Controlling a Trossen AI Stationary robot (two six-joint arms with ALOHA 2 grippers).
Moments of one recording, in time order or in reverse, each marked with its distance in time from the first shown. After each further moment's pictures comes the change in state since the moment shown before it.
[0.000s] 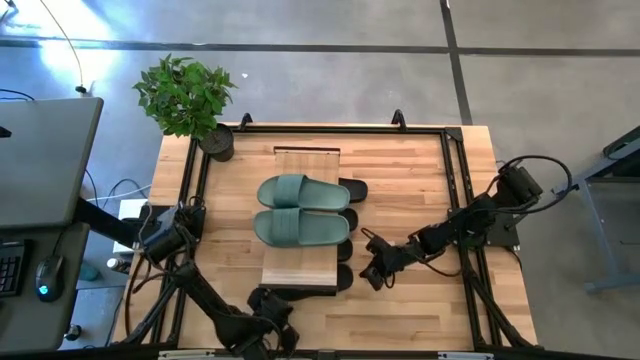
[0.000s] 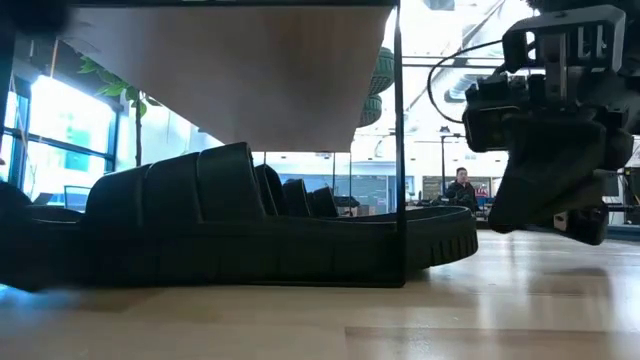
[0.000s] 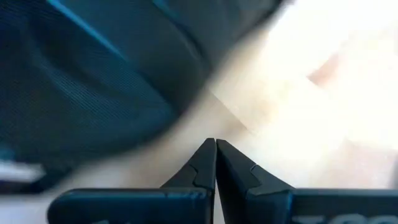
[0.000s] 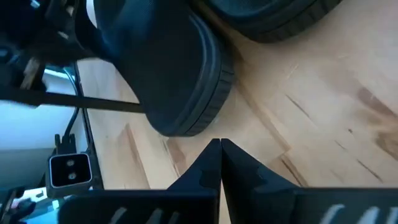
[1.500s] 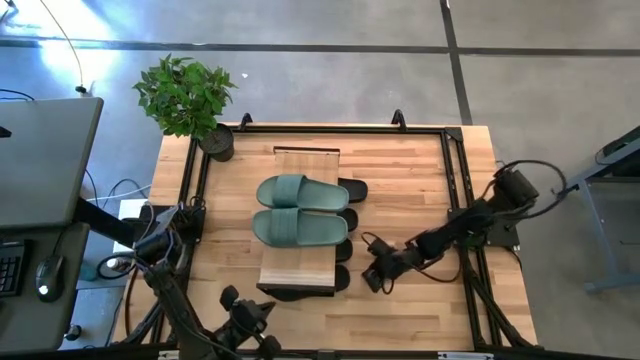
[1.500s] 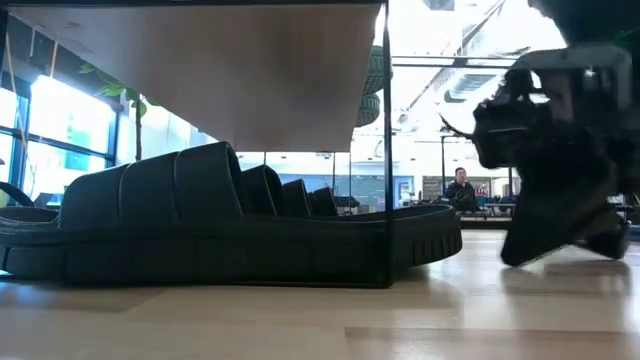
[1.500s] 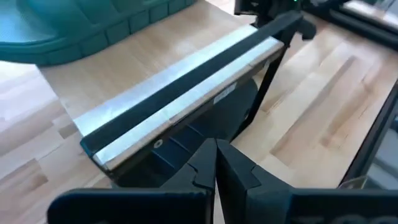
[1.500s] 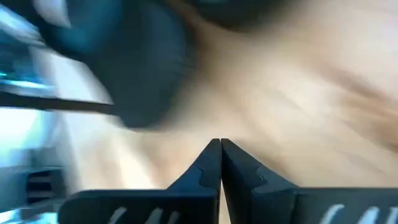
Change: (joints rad) left arm -0.112 -0.006 0.532 -0.951 -0.210 -0.256; right arm 0.030 0.056 0.034 -0.085 0.082 0.068
